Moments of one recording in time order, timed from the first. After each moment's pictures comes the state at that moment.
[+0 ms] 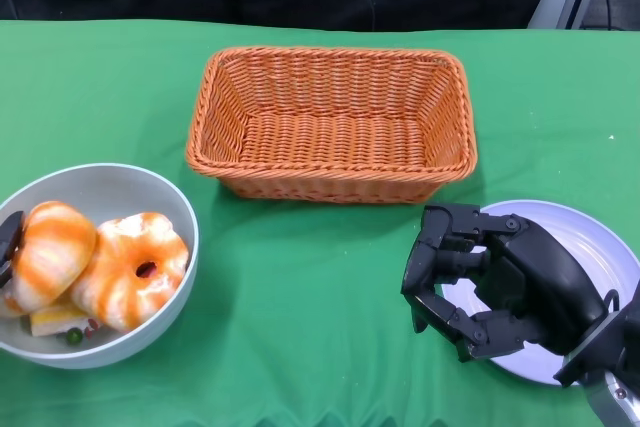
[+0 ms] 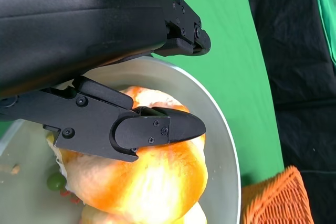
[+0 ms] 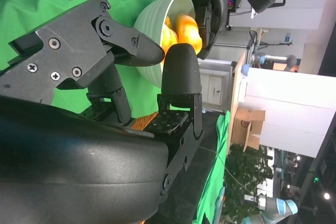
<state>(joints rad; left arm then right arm) -0.28 0.35 0.27 0.63 -0.14 -0.02 -0.14 -0.08 -0.11 0.12 -0.02 0.22 -0.18 0.55</state>
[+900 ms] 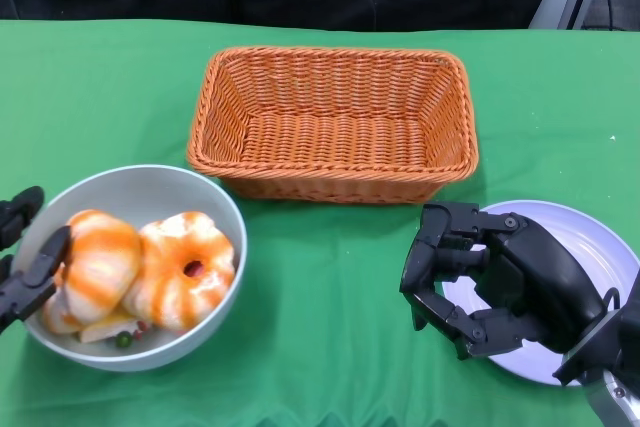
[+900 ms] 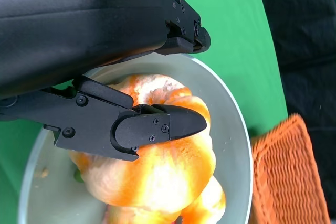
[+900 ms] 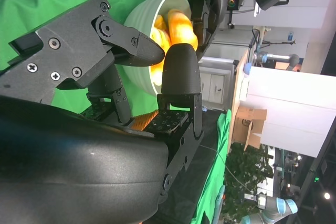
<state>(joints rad) -0.16 0.32 0.21 0.33 -0.14 0.16 -0.20 -0.08 -0.11 0.12 -0.01 0.21 -0.18 0.54</state>
